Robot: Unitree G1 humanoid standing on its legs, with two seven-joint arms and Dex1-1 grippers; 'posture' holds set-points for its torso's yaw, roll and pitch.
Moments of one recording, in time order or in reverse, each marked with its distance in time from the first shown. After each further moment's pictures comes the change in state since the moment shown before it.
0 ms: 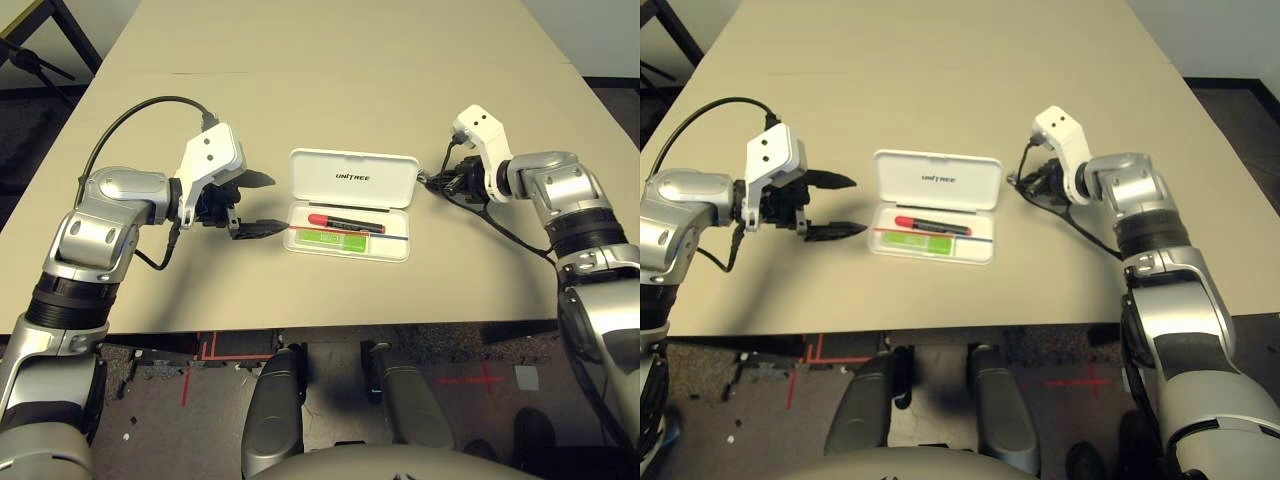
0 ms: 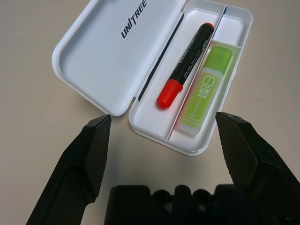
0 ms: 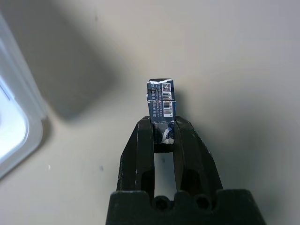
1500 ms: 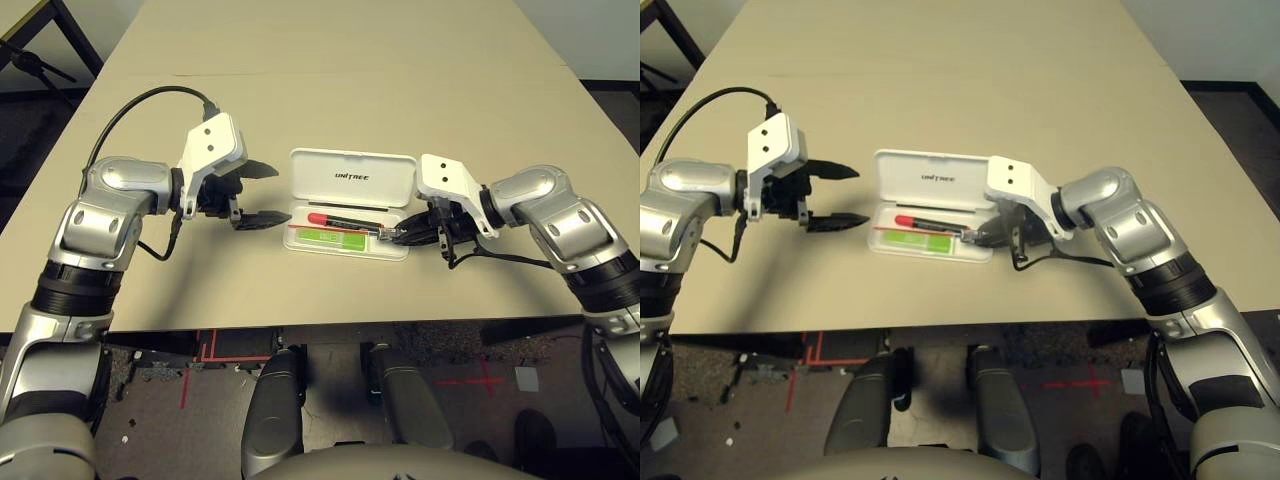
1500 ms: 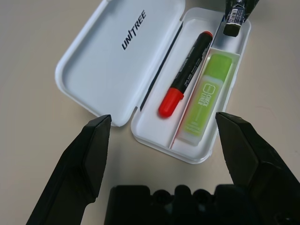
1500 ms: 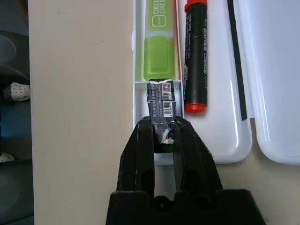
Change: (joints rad) left arm -0.032 -0.013 -0.018 0.044 0.001 -0.035 -0.005; right arm 0.204 -0.074 0.210 -0.572 0.090 -0.082 0.283
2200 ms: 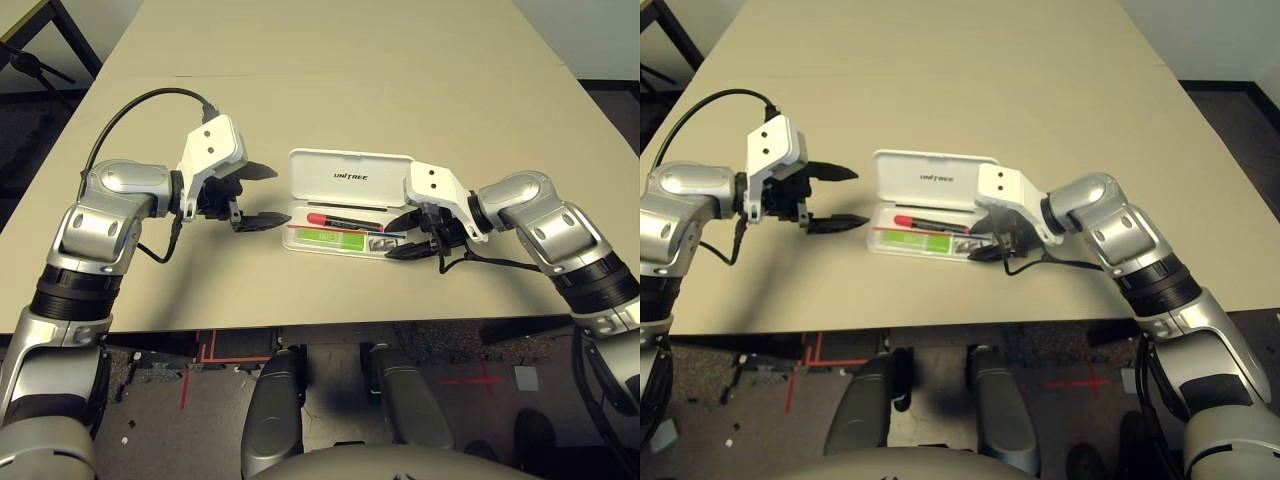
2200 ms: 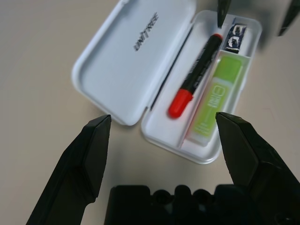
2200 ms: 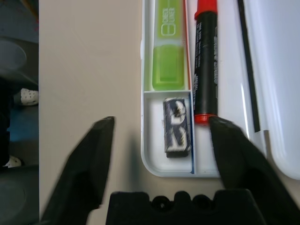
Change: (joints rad) left arm -0.036 0.000 0.006 0.040 0.007 -0.003 0.007; right arm 0.000 0.018 -0.005 0.018 0.030 -0.010 0.007
